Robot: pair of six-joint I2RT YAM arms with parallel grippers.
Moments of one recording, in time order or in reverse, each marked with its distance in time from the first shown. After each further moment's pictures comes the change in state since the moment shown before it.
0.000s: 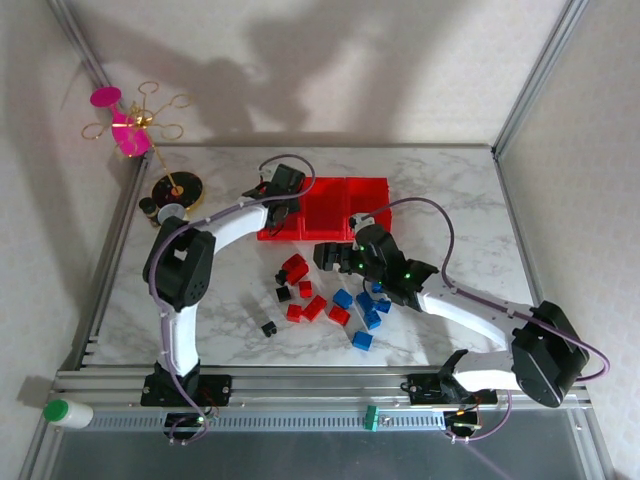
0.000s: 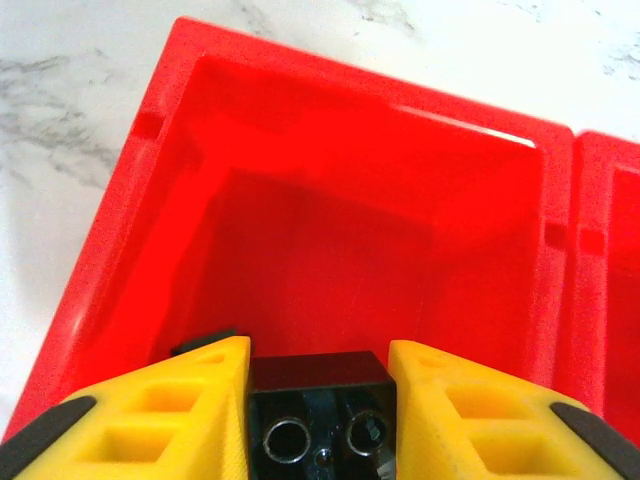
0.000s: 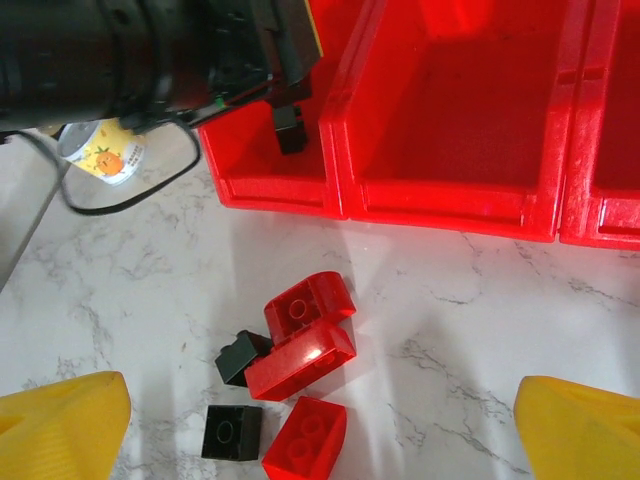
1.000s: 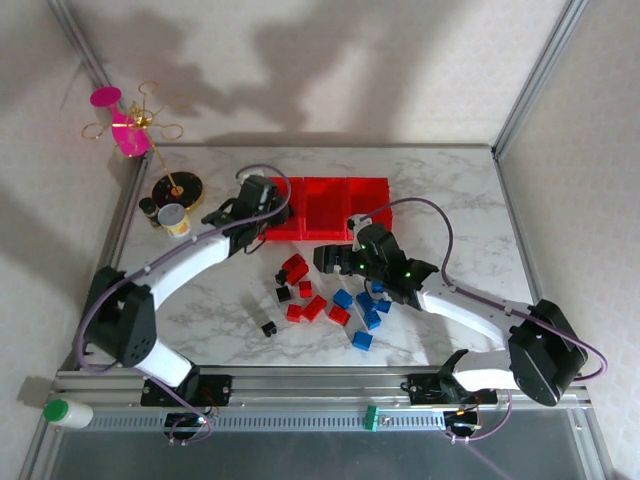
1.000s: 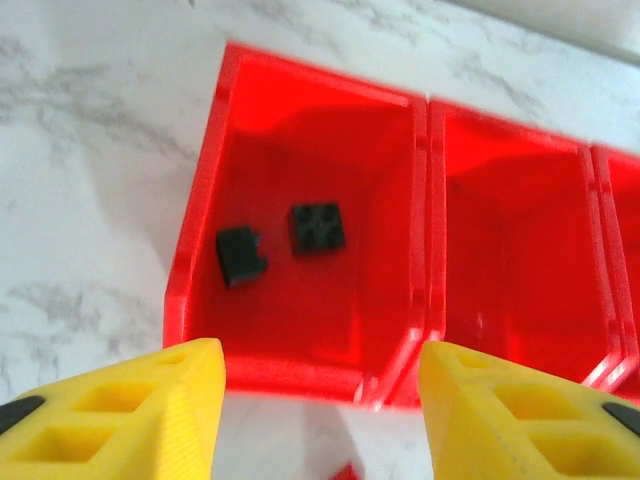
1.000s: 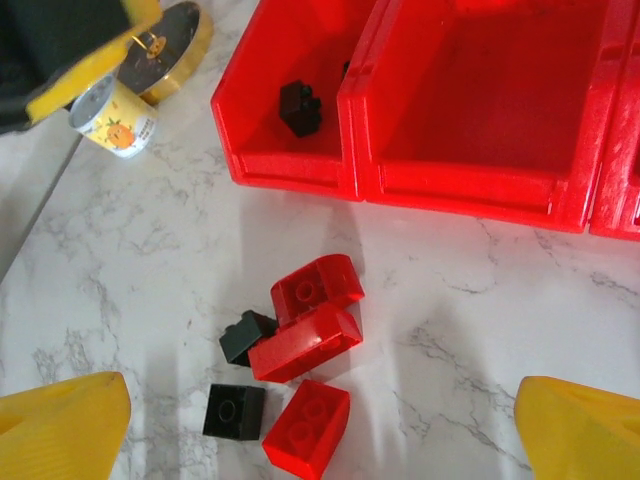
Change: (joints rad) left arm -0.039 -0.518 -0.388 0.011 0.126 0.014; right arm -0.016 0.011 -0.018 0.009 -0.084 -0.040
